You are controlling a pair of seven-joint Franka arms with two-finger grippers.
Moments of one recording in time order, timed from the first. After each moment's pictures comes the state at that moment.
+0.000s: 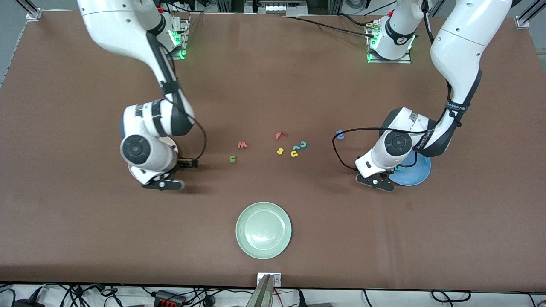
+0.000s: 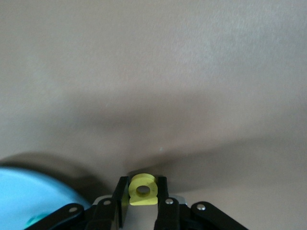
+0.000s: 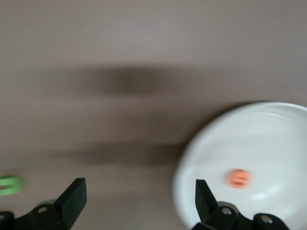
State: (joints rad) left arm 0.07 0.61 -0.36 -1.88 0.41 2.31 -0.24; right arm 0.59 0.61 -0.28 -1.66 0.20 2.12 0.23
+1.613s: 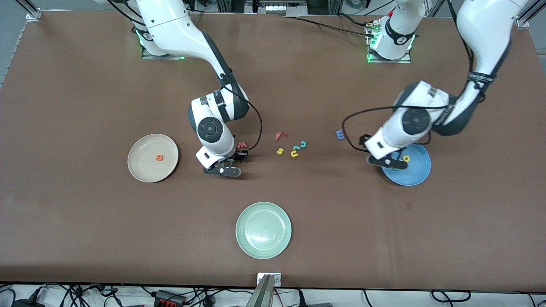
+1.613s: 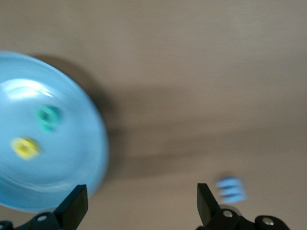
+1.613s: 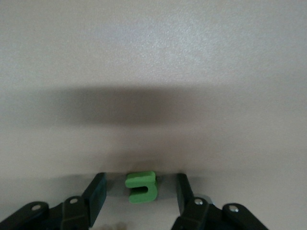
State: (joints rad) left arm 0.44 0.48 -0.82 -2.06 0.41 2.17 -0.54; right arm 0.81 0.75 -0.27 -1.67 0.31 2.34 0.44
